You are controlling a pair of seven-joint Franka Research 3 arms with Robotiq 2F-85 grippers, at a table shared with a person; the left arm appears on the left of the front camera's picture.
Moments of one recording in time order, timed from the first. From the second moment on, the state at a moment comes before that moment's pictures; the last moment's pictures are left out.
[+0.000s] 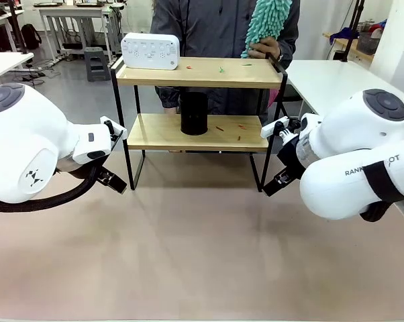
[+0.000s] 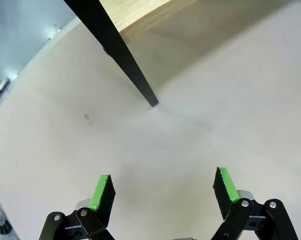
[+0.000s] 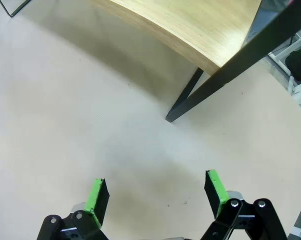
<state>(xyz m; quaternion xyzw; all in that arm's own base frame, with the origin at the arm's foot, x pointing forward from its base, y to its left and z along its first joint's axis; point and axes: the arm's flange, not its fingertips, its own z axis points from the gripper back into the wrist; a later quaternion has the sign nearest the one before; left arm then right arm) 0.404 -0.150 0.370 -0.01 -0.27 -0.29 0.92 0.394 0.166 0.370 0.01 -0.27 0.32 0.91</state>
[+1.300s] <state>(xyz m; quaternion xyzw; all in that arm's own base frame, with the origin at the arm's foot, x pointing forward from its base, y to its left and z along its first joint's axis) 0.306 0.201 0.412 -0.51 -0.37 -0.06 0.77 0.239 -0.246 0.379 0.58 -0.29 -0.11 0.75</state>
